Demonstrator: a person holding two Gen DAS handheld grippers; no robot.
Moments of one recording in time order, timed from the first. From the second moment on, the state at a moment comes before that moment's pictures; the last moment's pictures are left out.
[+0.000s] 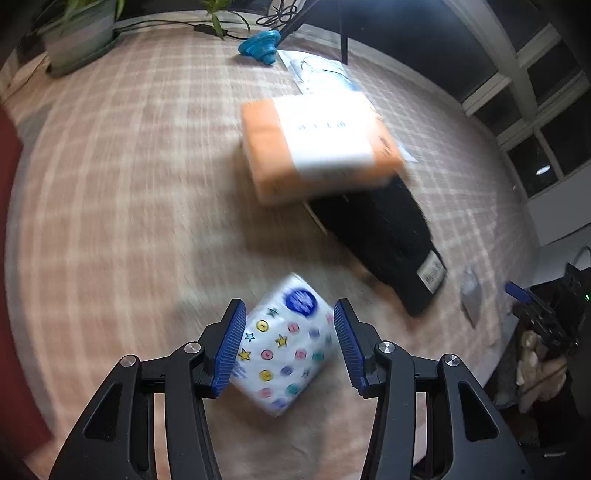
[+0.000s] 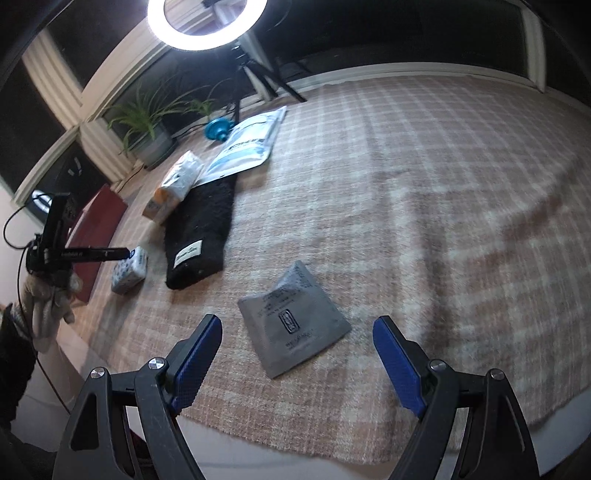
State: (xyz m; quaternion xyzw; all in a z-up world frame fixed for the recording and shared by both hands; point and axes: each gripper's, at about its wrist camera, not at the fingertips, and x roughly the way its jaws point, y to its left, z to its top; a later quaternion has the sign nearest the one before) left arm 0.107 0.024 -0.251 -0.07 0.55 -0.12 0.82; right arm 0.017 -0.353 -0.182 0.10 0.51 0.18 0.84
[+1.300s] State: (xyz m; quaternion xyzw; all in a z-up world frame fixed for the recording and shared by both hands) left arm 0.077 -0.015 -0.286 0.04 0.48 0.02 0.87; right arm 0.046 -0.296 -0.230 -0.15 0.50 0.27 0.81
